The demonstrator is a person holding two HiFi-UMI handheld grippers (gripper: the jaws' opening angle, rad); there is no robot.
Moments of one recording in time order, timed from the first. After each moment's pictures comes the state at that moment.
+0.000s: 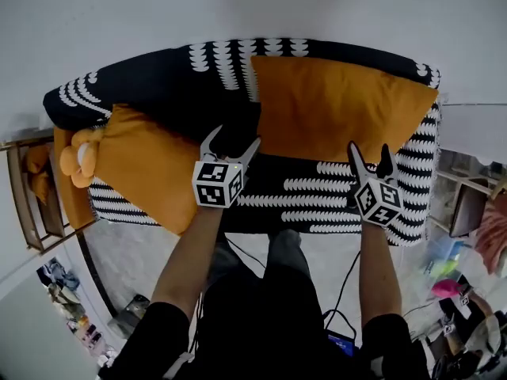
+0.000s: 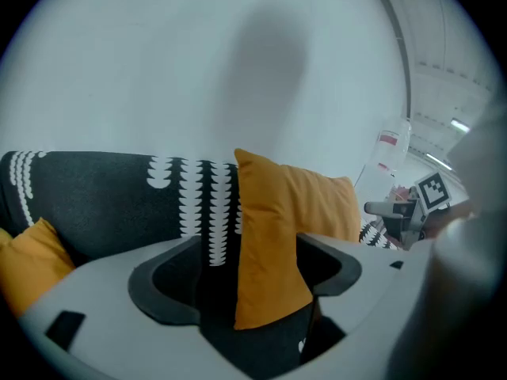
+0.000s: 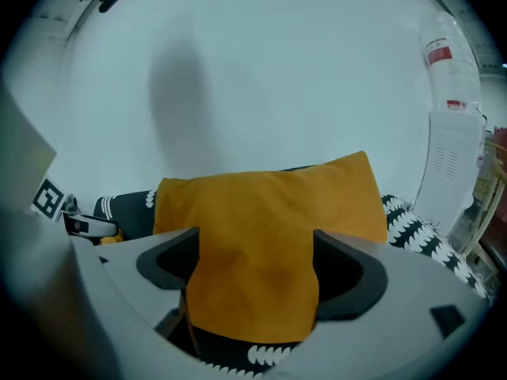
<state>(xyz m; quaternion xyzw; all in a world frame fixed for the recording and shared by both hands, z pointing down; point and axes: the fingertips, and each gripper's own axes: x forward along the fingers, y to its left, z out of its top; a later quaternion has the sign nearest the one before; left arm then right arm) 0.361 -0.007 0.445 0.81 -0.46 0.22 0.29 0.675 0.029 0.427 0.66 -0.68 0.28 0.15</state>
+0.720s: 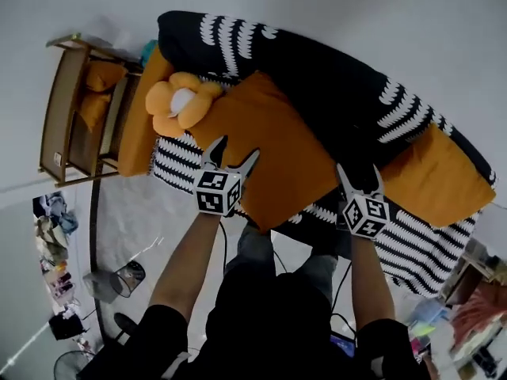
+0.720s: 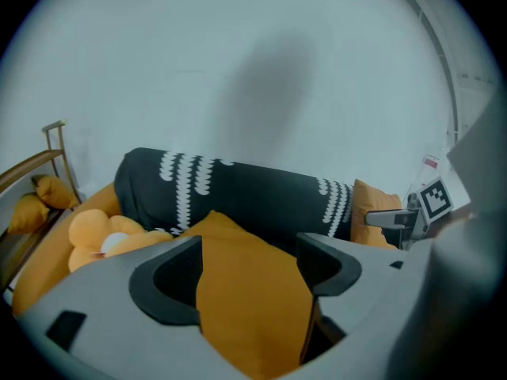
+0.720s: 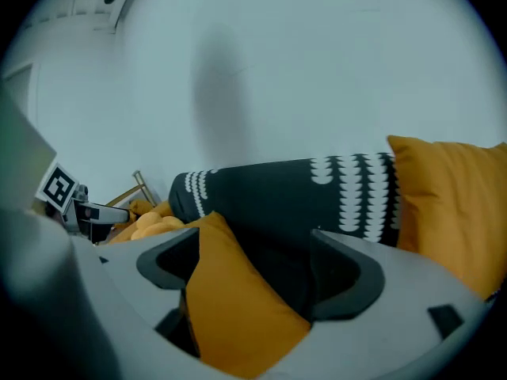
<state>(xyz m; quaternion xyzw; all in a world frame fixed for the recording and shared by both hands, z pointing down) -0.083 0.080 0.410 0.71 -0.60 0.20 0.31 0.210 0.026 0.434 0.48 -0.80 0.29 0.19</state>
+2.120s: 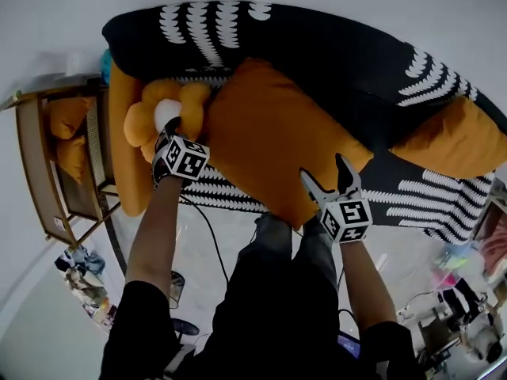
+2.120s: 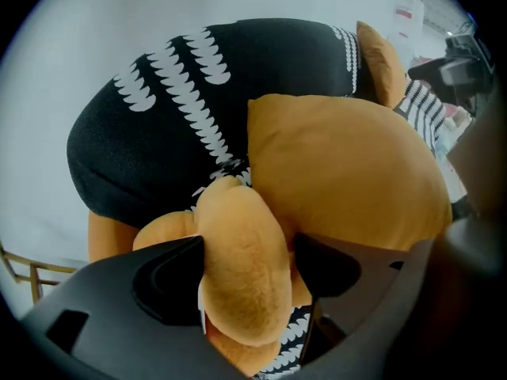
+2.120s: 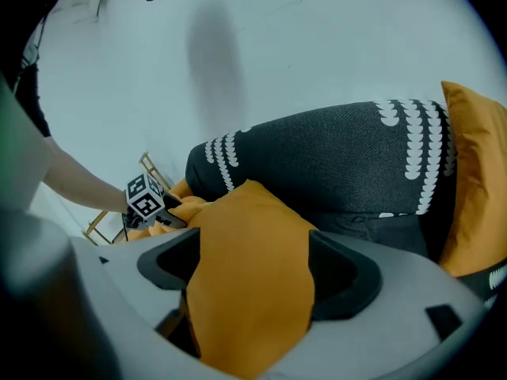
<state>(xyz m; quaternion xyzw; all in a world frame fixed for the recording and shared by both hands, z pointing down) -0.300 0.050 0.593 0.66 -0.39 0.60 0.24 0.036 0.083 0.484 0.43 -0.79 0.36 0.24</state>
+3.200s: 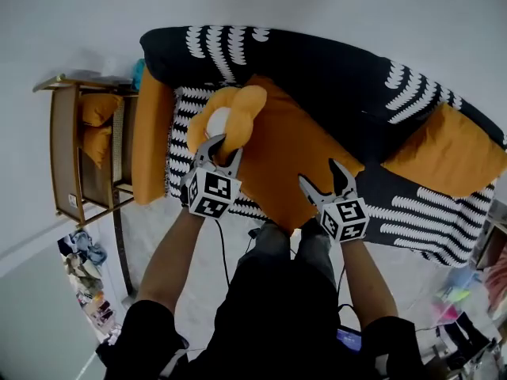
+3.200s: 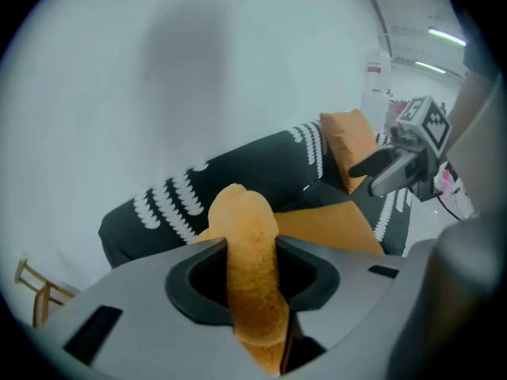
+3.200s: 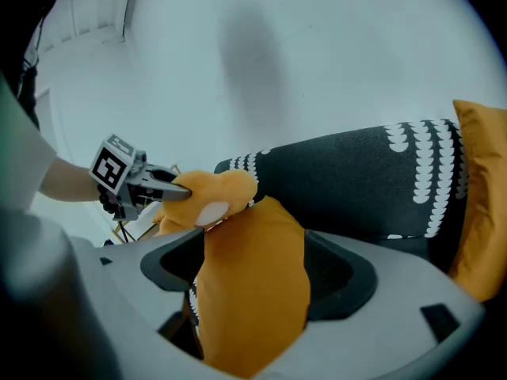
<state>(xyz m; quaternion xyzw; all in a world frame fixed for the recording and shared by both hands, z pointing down) -0.138 0.048 0.404 0.77 -0.44 0.44 0.15 0.059 0.085 0.436 0.37 -0.84 0.34 0.19</state>
